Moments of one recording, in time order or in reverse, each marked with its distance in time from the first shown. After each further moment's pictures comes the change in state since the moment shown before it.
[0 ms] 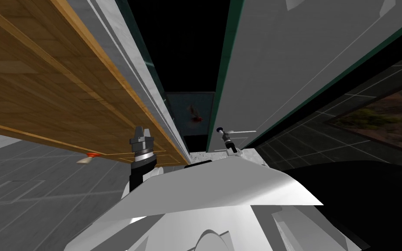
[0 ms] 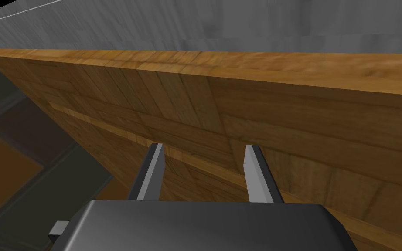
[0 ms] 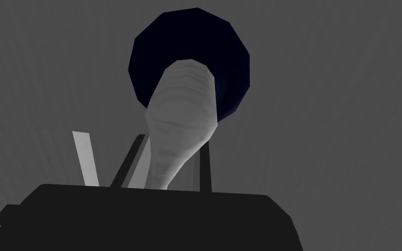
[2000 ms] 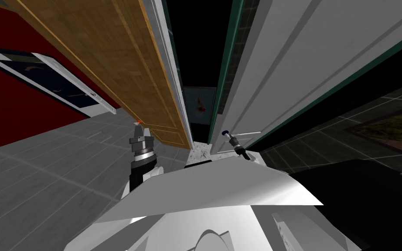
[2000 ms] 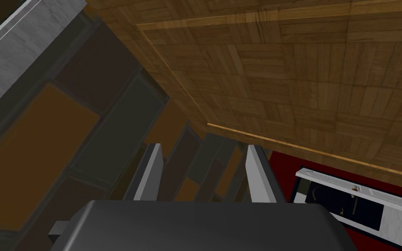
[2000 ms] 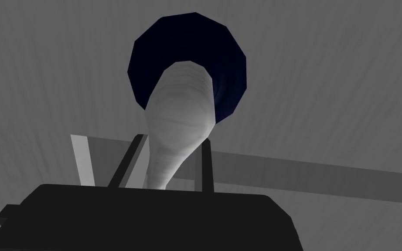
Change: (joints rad) arm 0.156 -0.189 0.093 0.005 0.006 -0.201 -0.201
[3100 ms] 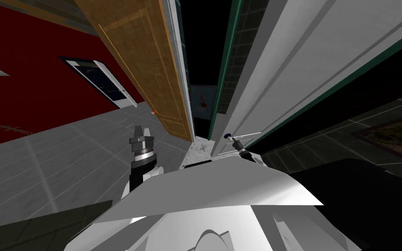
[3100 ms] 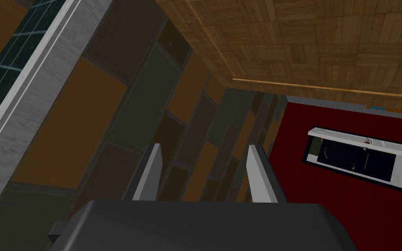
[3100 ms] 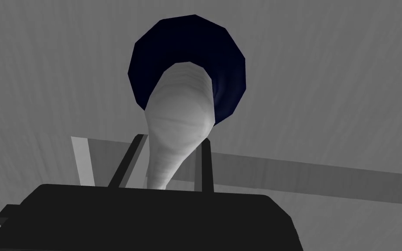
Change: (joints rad) arm 0.080 -0.075 0.054 0.041 0.011 -0.162 -0.079
